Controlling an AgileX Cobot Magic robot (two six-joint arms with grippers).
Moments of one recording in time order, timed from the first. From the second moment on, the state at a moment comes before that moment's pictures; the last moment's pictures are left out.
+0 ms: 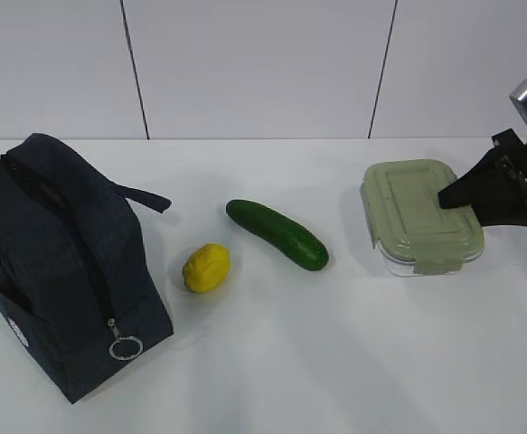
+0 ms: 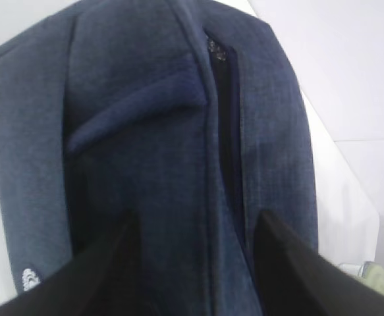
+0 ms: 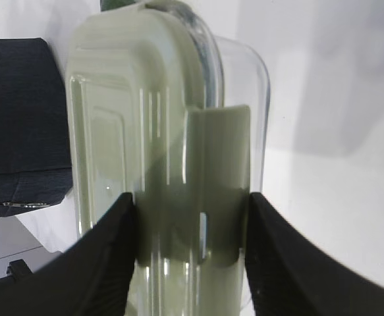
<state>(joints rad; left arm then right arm) -0.01 1.14 -0.62 -0.89 0.40 -0.11 -0.27 1.92 -1.23 0.99 1.16 -0.82</state>
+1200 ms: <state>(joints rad) -0.13 1.25 -0.64 -0.97 0.32 -0.06 -0.27 1.92 -1.23 0.98 1.16 -0.82</state>
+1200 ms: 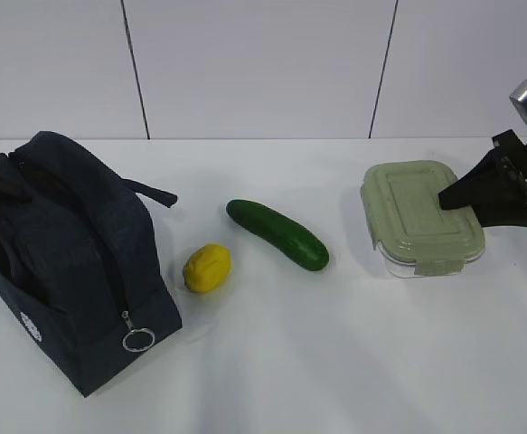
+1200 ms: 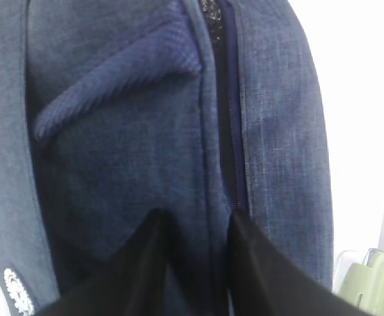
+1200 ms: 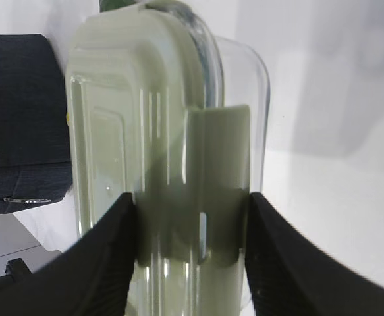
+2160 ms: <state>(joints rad) -0.13 1.25 -0.64 -0.83 0.42 -0.06 -0.27 1.86 -1.23 0.98 1.16 -0.78</state>
